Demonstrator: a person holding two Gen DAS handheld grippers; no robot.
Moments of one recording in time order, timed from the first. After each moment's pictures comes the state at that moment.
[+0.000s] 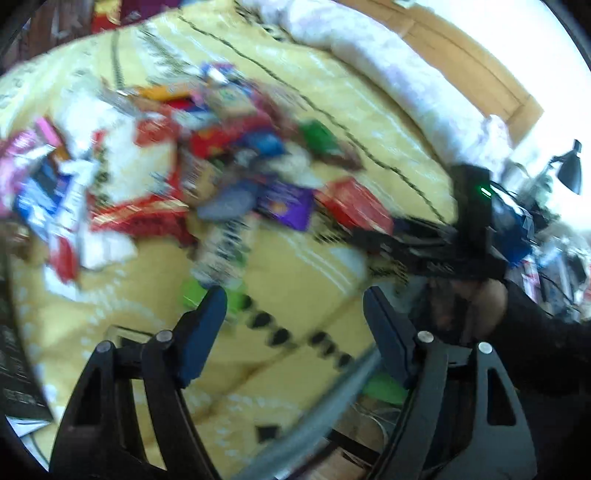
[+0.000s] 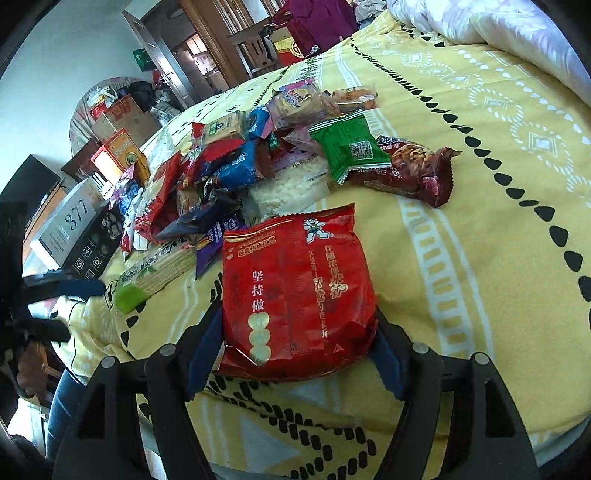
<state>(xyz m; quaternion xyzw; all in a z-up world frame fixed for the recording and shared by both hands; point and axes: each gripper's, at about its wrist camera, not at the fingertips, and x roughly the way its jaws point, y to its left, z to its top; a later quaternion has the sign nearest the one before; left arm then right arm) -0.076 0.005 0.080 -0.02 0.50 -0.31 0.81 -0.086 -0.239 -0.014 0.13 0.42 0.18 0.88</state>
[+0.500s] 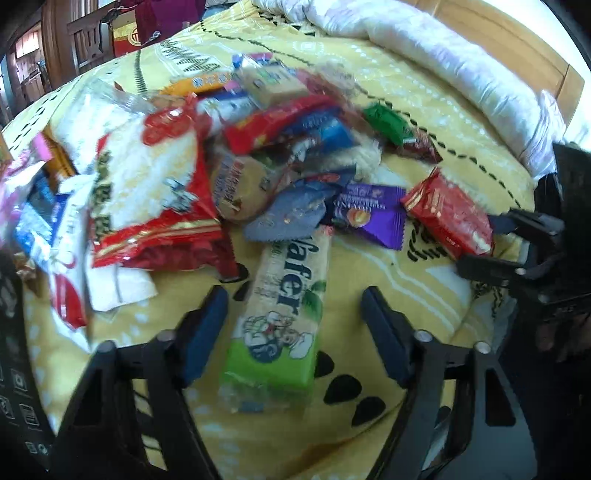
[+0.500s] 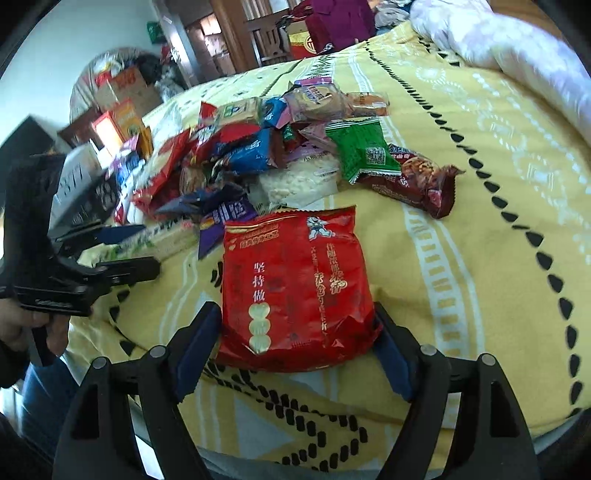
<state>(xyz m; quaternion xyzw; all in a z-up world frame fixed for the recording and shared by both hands) -0.038 -0.001 0.032 0.06 0.48 -0.24 0.84 -0.093 -0.222 -0.004 0.04 0.43 0.17 0.89</state>
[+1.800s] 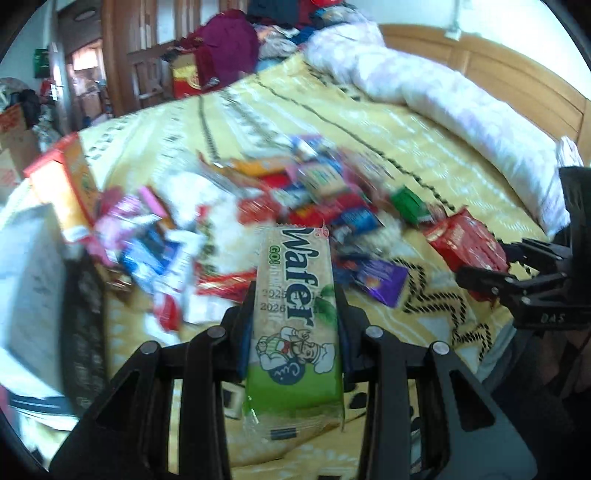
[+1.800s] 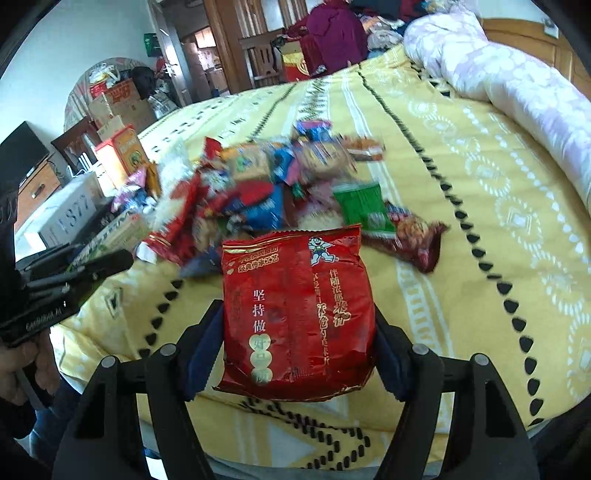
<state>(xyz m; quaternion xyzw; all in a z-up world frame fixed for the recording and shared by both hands) -0.070 0.033 0.109 0.04 0.38 -0.13 0.91 -0.092 -0.209 0.052 0.04 0.39 0.15 0.91</state>
